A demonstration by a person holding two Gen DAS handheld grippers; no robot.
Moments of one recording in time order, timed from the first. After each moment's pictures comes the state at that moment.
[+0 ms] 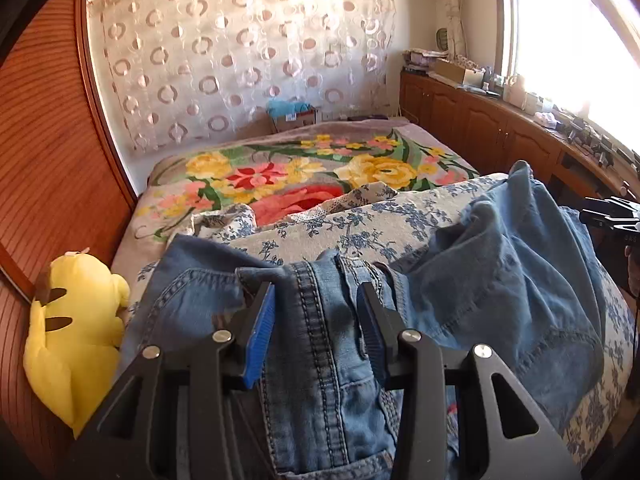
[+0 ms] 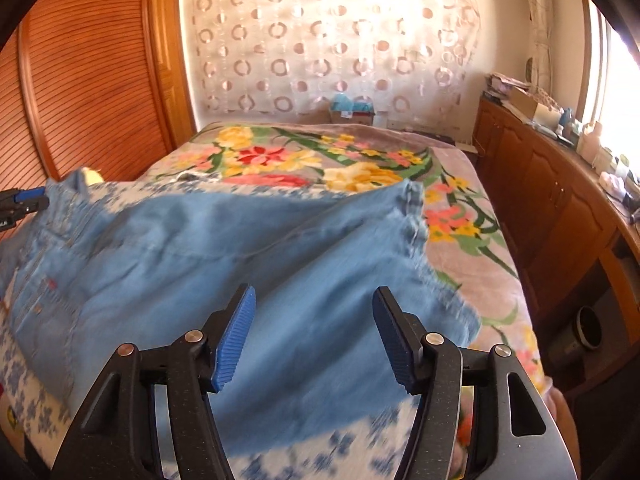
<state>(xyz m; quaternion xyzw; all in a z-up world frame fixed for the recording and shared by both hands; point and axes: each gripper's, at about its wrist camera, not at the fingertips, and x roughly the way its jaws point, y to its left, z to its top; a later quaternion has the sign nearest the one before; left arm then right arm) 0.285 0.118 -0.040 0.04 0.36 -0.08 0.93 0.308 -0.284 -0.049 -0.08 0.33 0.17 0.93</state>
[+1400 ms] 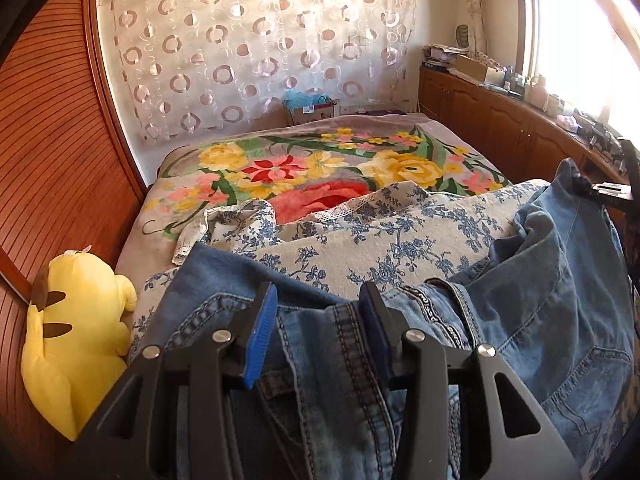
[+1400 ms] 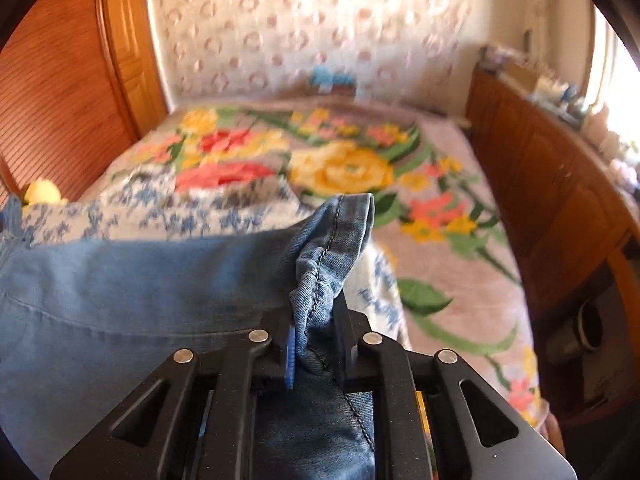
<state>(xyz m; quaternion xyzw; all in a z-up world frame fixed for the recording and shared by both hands) 0.325 0.148 -0.058 0.04 0.37 -0.05 0.93 0.430 -0.319 -0.065 -0.07 0.36 0.13 0.92</state>
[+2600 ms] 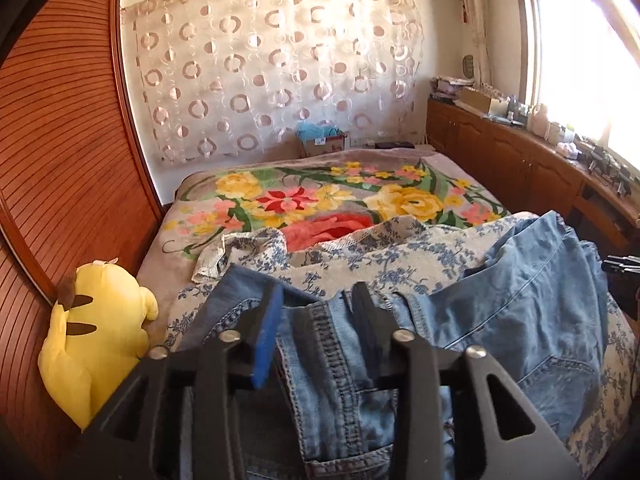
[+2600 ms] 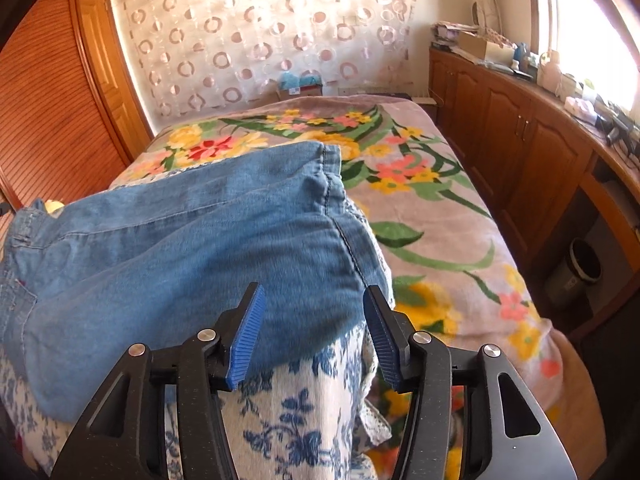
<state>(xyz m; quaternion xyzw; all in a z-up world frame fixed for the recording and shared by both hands) 0.275 0.143 -0.008 0.02 0.31 -0.03 0.95 0.309 -0.373 -0.074 0.01 0.37 0.11 0.92</state>
